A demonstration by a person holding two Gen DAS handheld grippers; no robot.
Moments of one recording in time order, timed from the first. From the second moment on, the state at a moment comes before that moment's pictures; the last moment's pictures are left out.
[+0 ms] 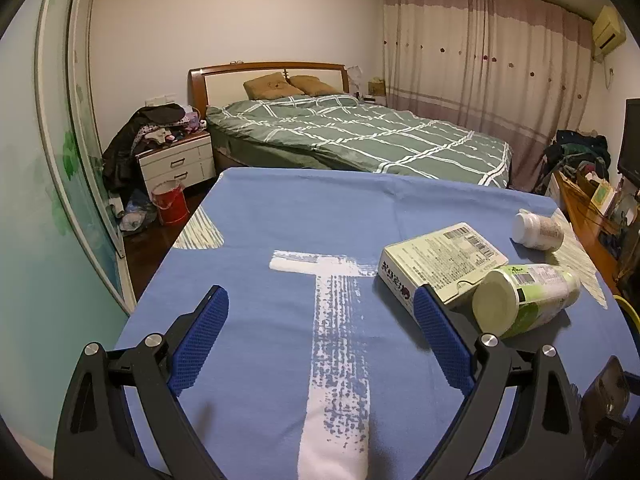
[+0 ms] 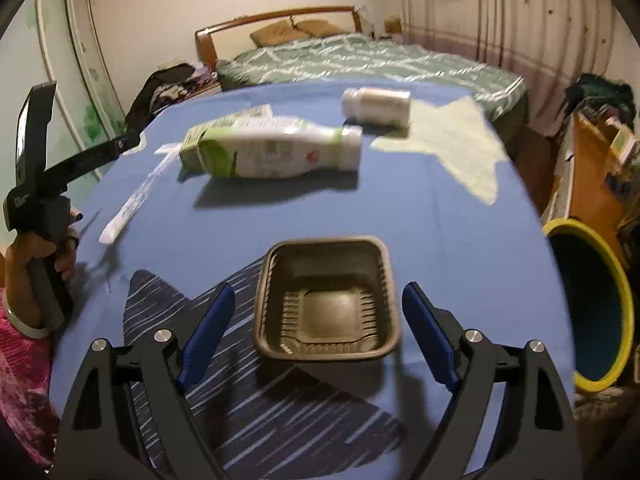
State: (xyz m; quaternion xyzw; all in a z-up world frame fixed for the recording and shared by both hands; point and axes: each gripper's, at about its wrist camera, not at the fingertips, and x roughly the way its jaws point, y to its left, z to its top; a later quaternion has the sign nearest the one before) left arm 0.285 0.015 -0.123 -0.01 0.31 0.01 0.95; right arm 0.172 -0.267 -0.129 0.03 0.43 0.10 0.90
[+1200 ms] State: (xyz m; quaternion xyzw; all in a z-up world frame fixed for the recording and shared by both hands) left arm 0.286 0.014 -0.125 -0.01 0.31 0.01 0.95; right arm 0.195 -0.513 -0.142 0.17 0.41 -0.25 0.86
